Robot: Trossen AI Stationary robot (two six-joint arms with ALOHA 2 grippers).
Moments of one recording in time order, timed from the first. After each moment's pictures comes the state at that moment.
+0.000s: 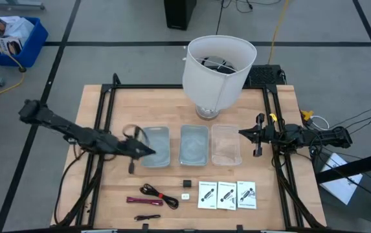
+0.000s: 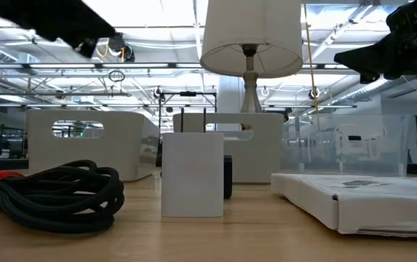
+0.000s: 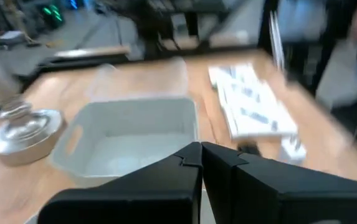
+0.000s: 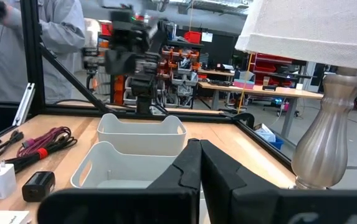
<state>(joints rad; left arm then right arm) -0.39 0.95 0.46 0.16 -0.29 -0.03 0.09 0.00 0.01 0.08 0.24 -0.12</state>
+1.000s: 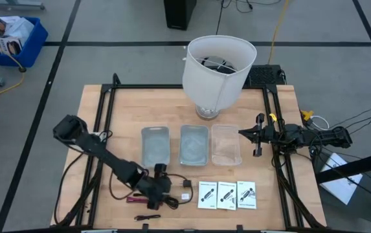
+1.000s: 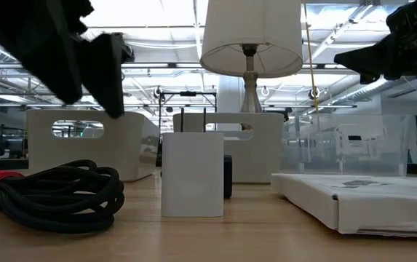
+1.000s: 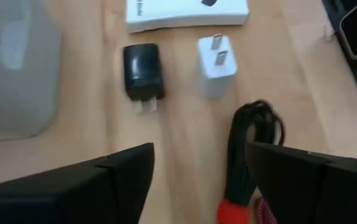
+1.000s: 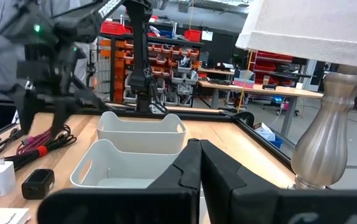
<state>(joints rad) -0.59 1.73 1.05 -0.26 -0.23 -0.38 0.09 0.00 0.01 0.07 0.24 -0.12</state>
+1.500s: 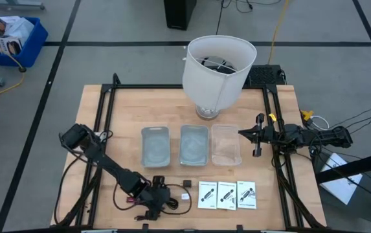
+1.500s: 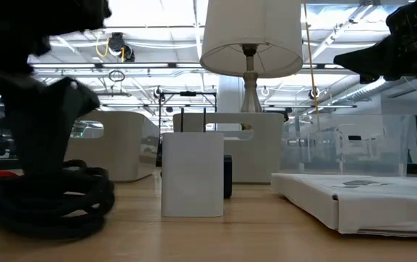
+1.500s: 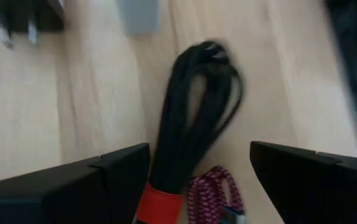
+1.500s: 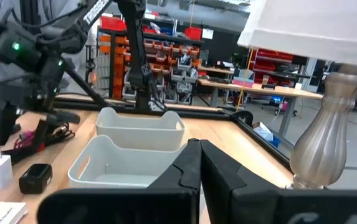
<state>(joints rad) -0.65 1.88 1.05 -0.21 -0.09 -0.51 0.09 0.01 0.01 0.07 0.24 -0.14</state>
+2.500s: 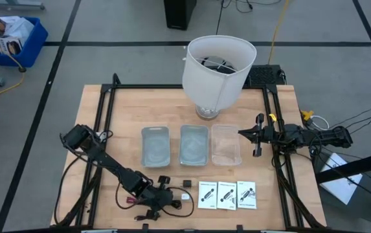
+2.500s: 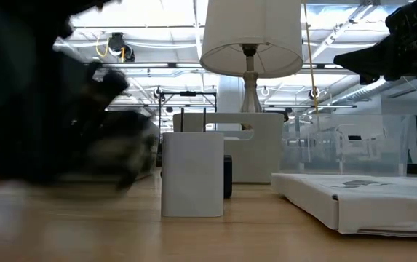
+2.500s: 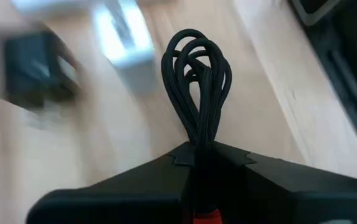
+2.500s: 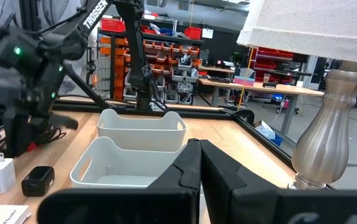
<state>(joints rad) -0.63 1.86 1.06 -0.12 -0.13 -0.30 0.09 0.01 0.01 0.07 0.24 -0.12</state>
